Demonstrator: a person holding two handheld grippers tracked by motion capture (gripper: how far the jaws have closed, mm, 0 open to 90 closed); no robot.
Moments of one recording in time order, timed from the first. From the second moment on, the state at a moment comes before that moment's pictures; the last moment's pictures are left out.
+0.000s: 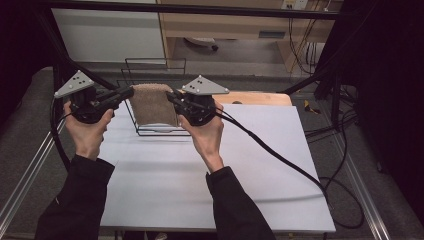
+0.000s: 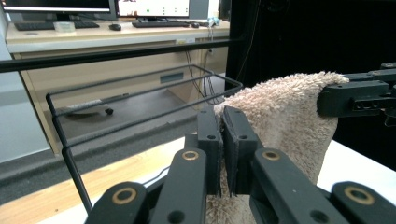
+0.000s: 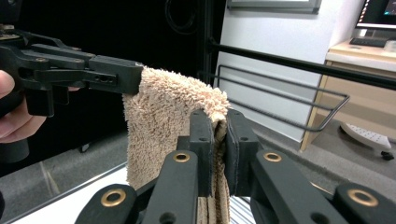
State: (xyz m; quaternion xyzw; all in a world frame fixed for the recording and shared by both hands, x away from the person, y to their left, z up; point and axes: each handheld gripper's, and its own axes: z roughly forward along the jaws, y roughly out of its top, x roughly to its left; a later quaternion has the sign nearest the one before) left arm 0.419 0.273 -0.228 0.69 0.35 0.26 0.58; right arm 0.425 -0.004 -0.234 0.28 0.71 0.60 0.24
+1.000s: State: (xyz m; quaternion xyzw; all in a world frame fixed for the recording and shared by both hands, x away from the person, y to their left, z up) left arm 0.441 0.275 -0.197 0.66 0.34 0.30 0.60; right arm 0.447 0.004 -0.200 0.27 0.69 0.61 0.28
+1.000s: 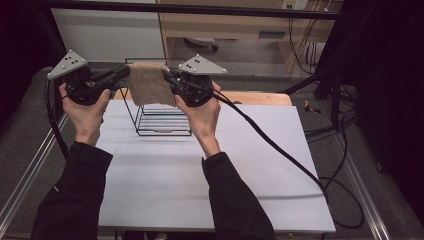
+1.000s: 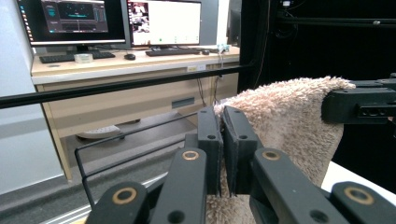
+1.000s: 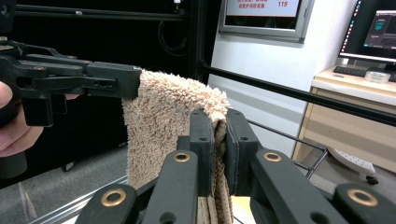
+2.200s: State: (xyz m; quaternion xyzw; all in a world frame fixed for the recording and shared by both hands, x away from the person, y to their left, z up) left arm 0.472 0.274 -0.165 0.65 0.34 0.32 0.60; right arm 0.477 0.007 -0.176 0.26 0.67 0.62 0.30
